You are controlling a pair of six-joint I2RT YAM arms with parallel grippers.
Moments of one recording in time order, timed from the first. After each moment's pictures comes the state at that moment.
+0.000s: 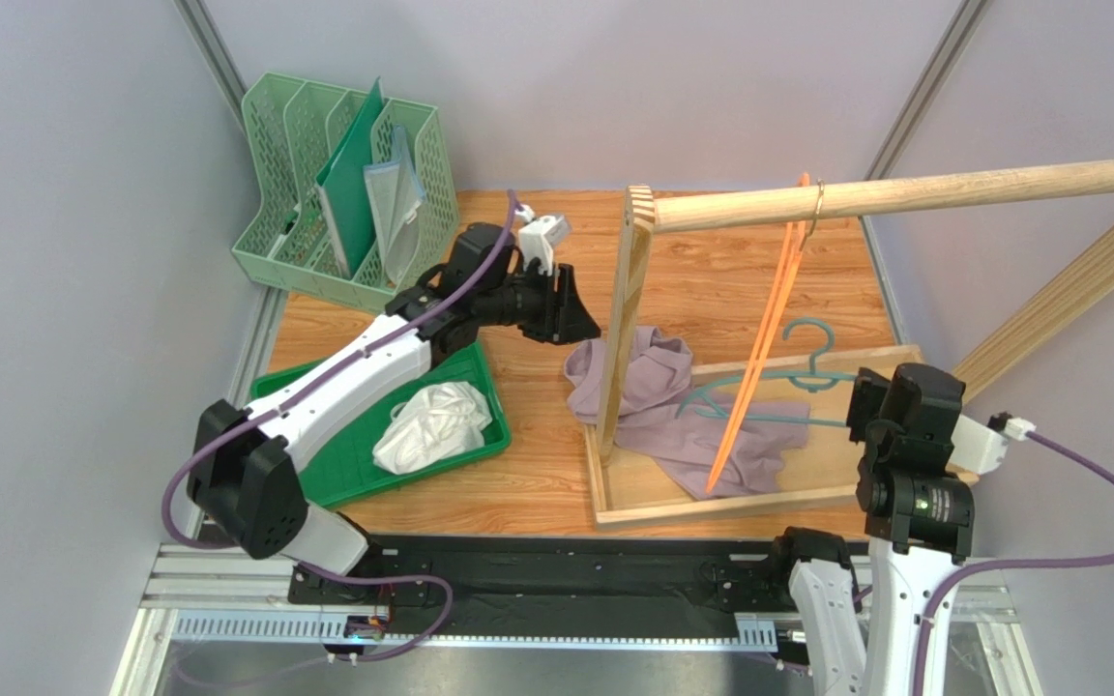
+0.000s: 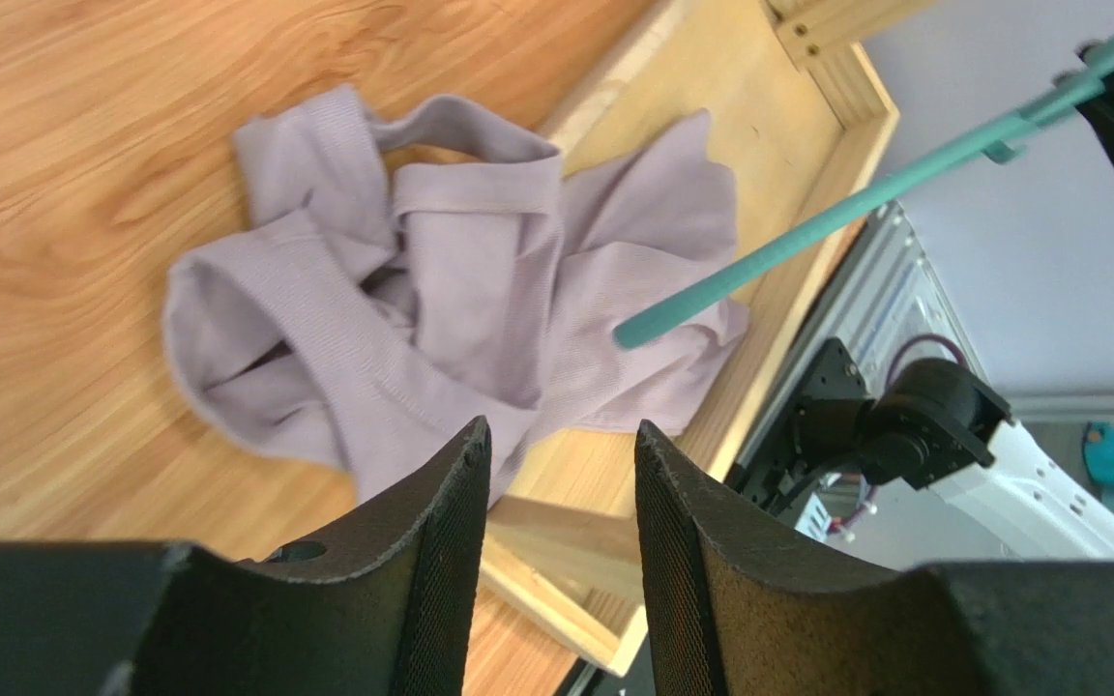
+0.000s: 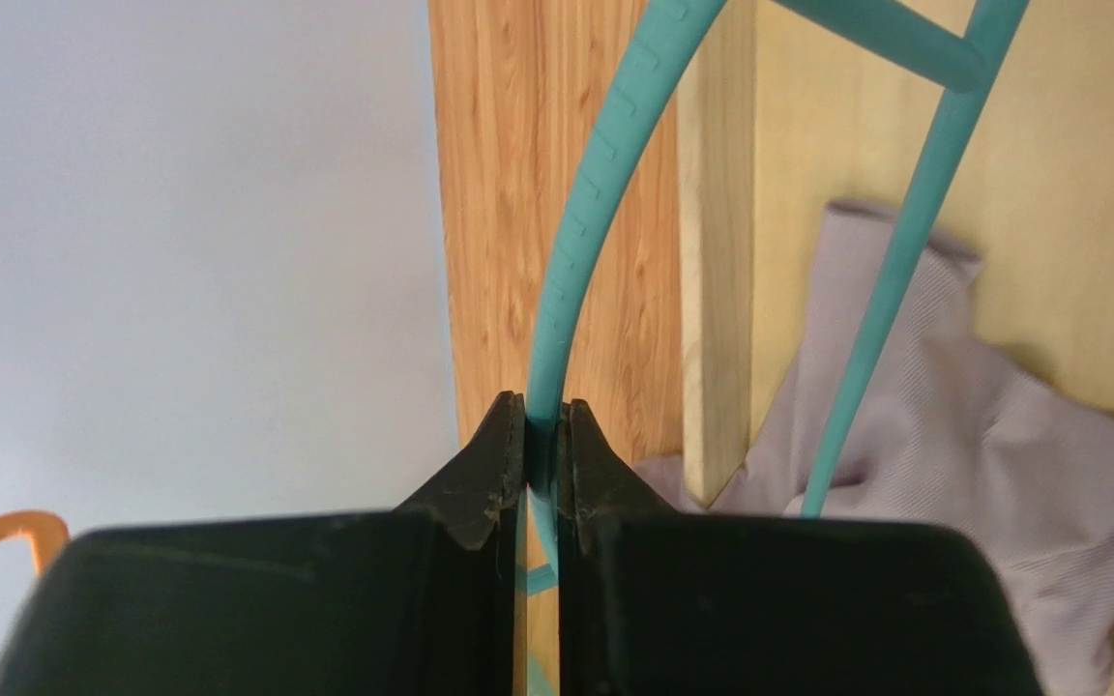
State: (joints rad) left arm -0.65 1.49 1.26 -0.27 0.46 -0.44; right arm -0.19 0.55 0.91 -0.91 0.29 1.46
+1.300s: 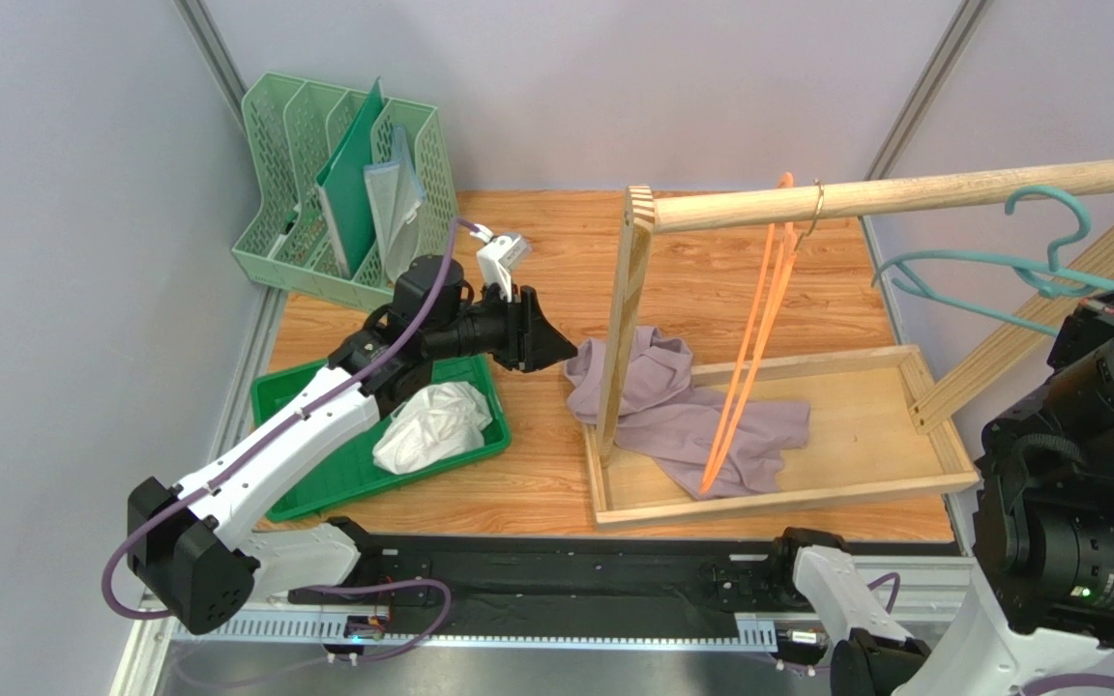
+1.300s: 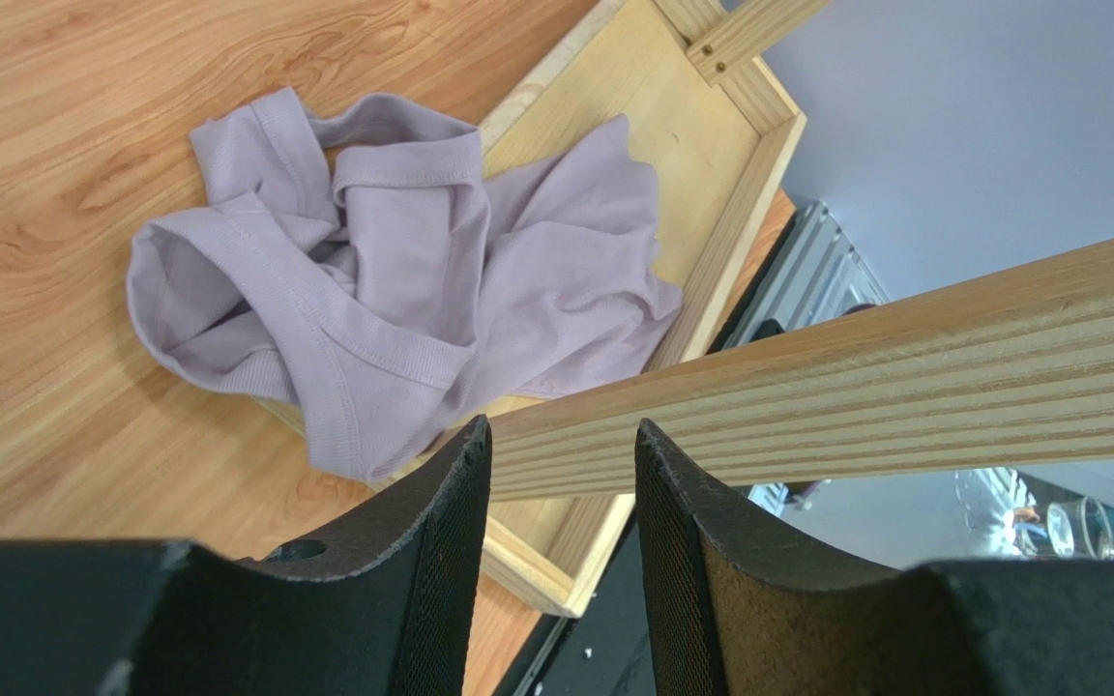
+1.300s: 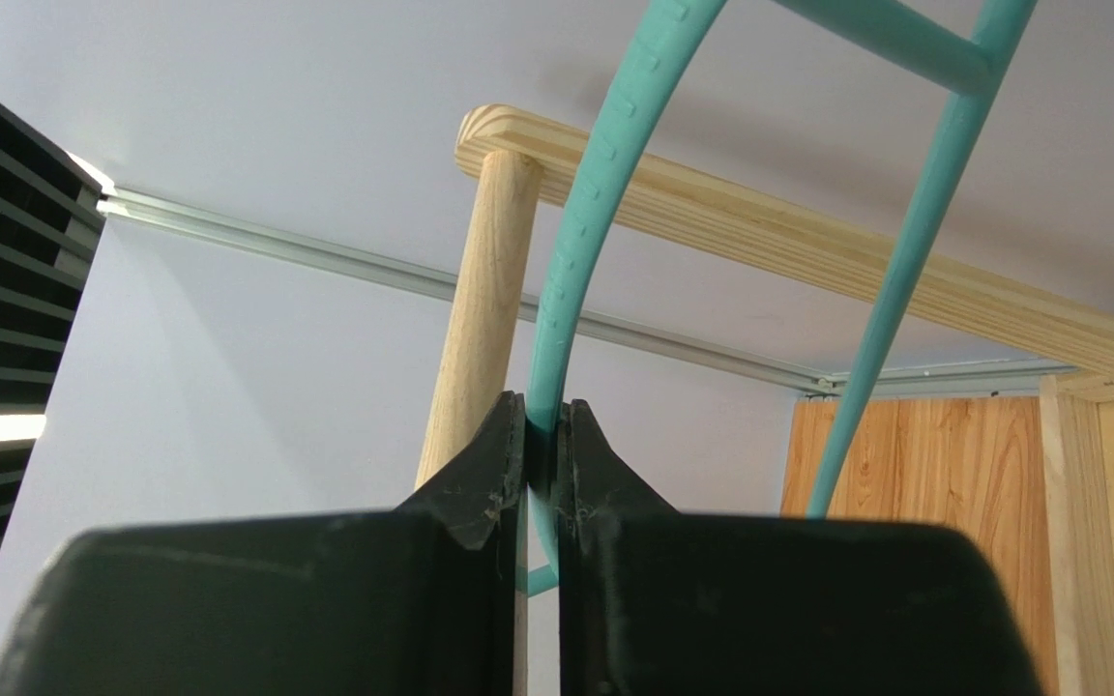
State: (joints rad) left arm -0.64 1.19 1.05 -0.22 0.48 -0.47; right arm -0.17 0.90 2.00 -1.07 0.87 1.21
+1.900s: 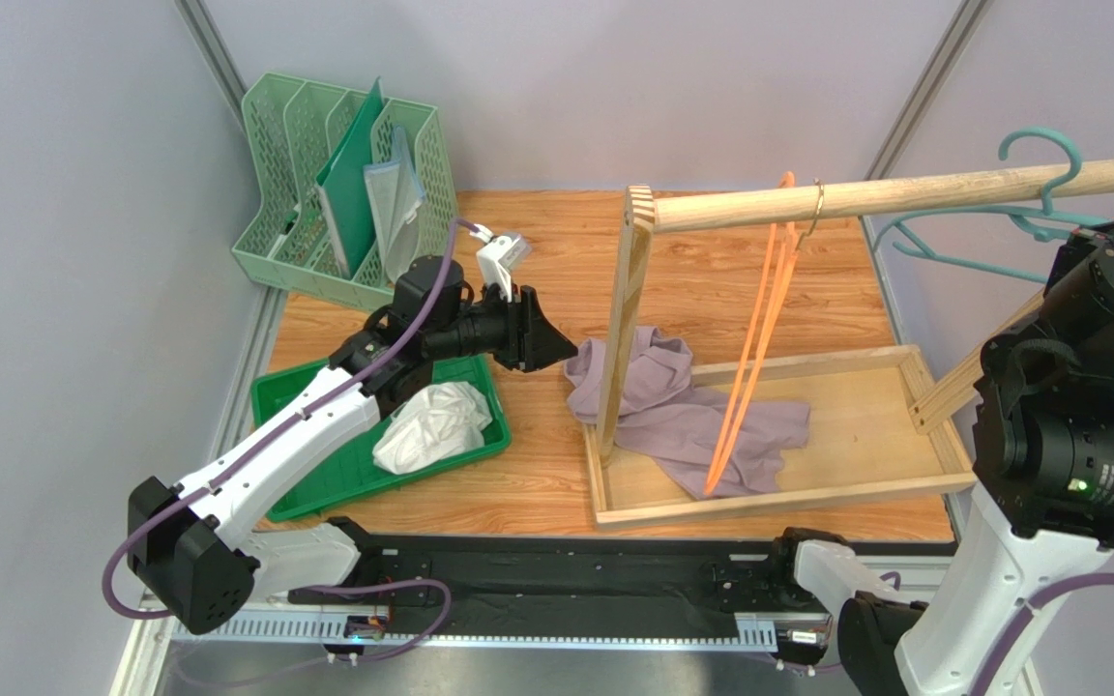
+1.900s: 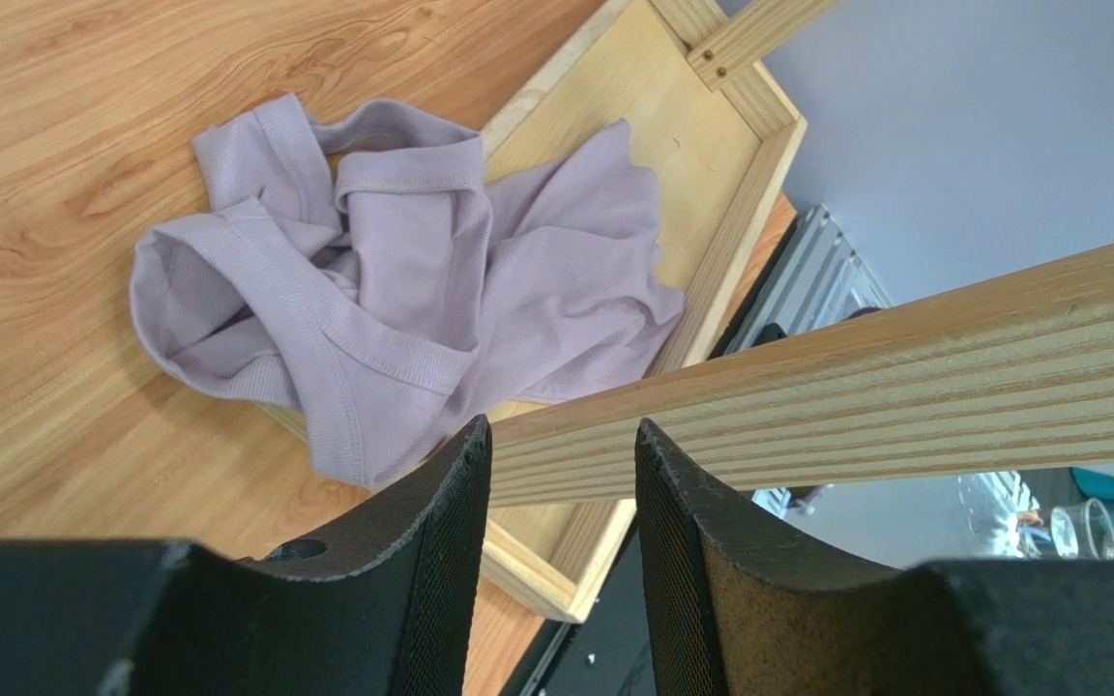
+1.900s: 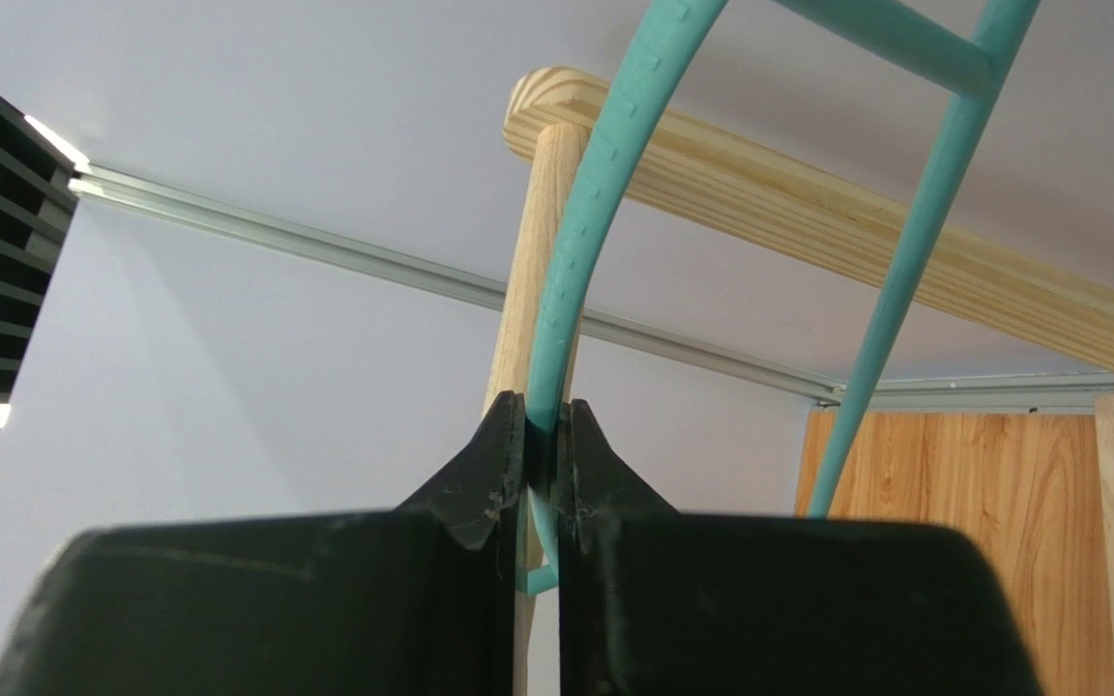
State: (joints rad) left arm -0.64 1.19 1.04 -0.20 0.48 -0.47; right arm -0.17 1.05 2.08 -0.98 0.86 1.17
